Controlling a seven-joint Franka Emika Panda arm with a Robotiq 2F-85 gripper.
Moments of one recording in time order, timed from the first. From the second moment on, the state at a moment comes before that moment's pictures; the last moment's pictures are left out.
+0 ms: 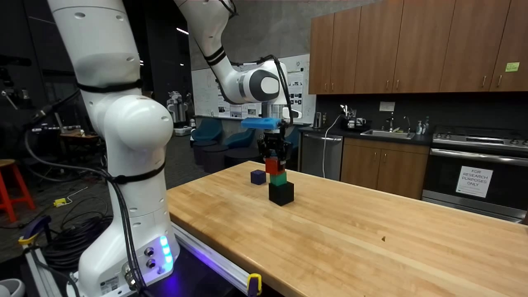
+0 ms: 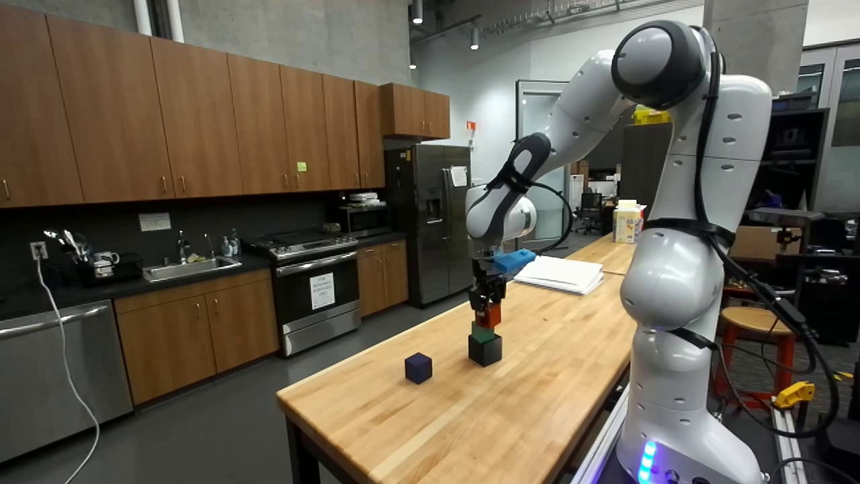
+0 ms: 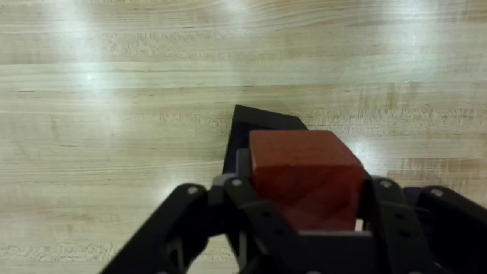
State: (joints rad) arm -0.11 -0.17 -0.11 -2.61 -0.09 2.42 -0.09
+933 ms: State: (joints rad) arm -0.06 -0.15 -0.08 -2.57 -0.07 2.42 -0.11
